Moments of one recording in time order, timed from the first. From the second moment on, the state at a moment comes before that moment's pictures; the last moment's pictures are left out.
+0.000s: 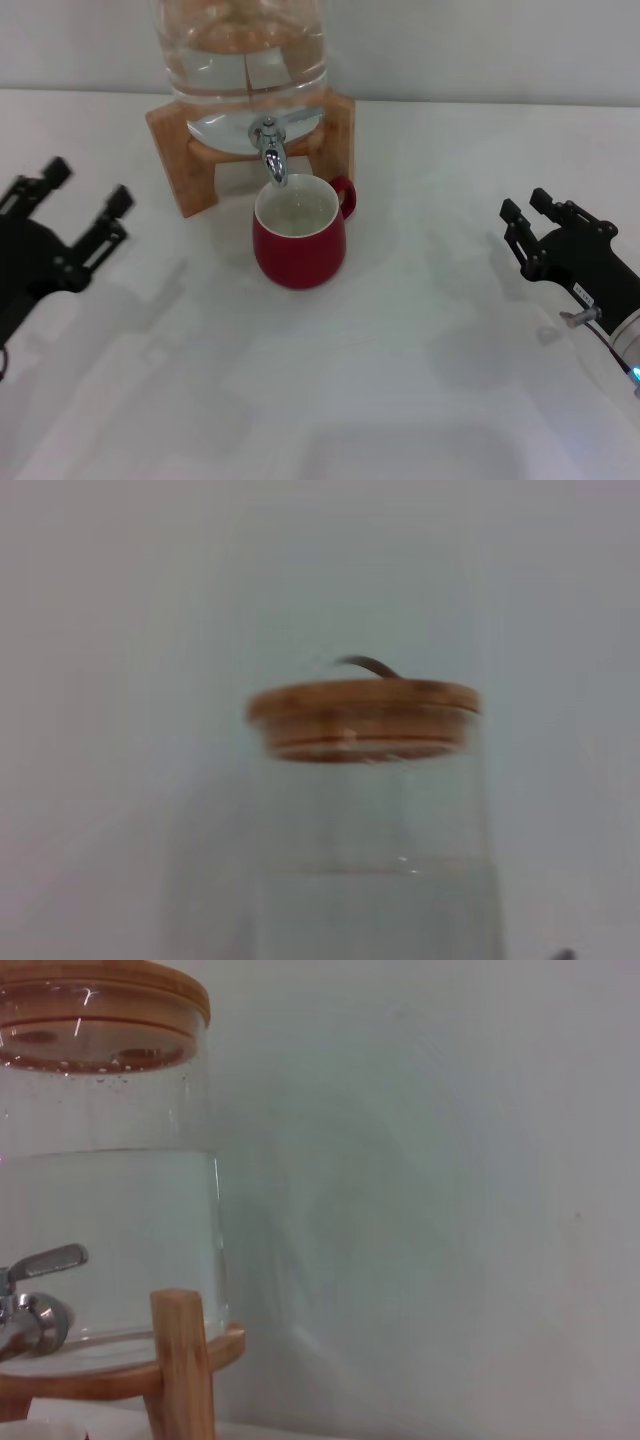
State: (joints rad) left arm 0.06 -2.09 1.41 0.73 -2.50 -1.28 2.49; right arm 0.40 2.02 0.50 0.40 -2.22 -1.07 0.15
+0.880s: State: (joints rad) left arm -0.02 -2.08 1.41 0.53 -2.76 -1.29 2.61; right arm 0.44 2.02 0.58 0.35 -2.21 -1.07 0.16
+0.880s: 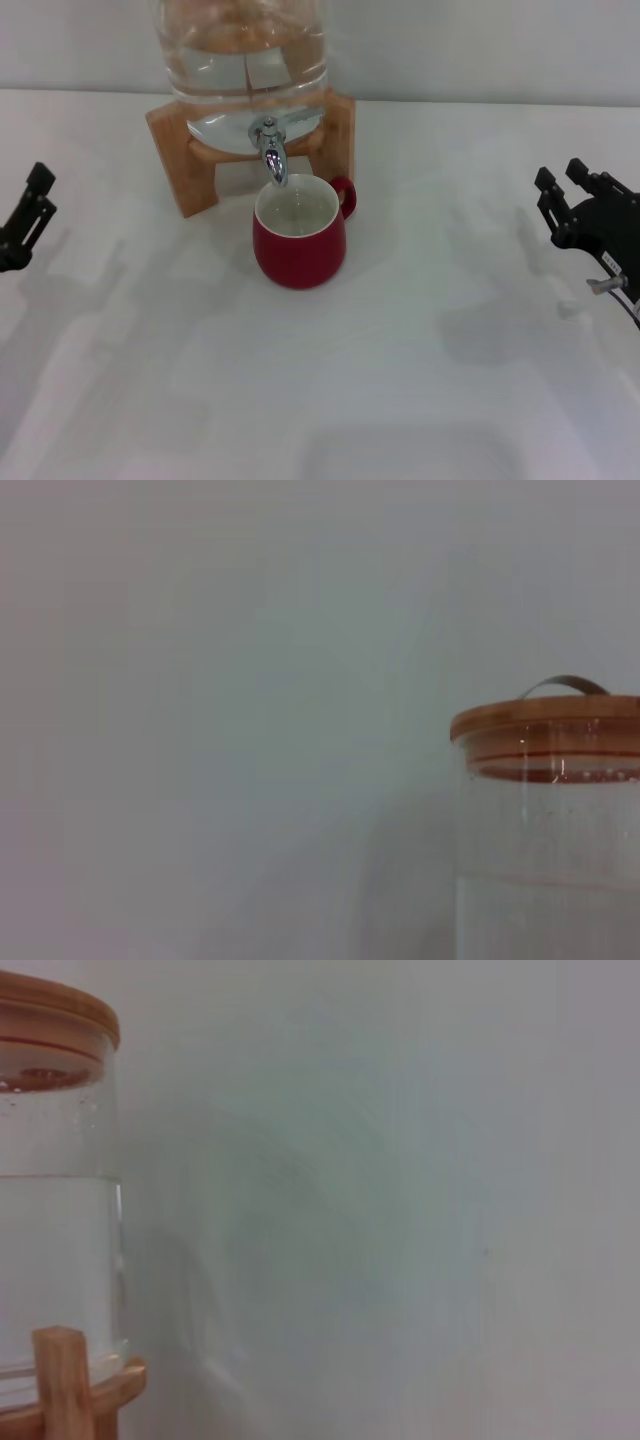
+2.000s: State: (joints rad) left arm -0.22 -2.08 1.38 0.35 -2.63 -1.27 2.60; right arm 0.43 2.02 0.57 0.35 -2.22 -1.07 0.16
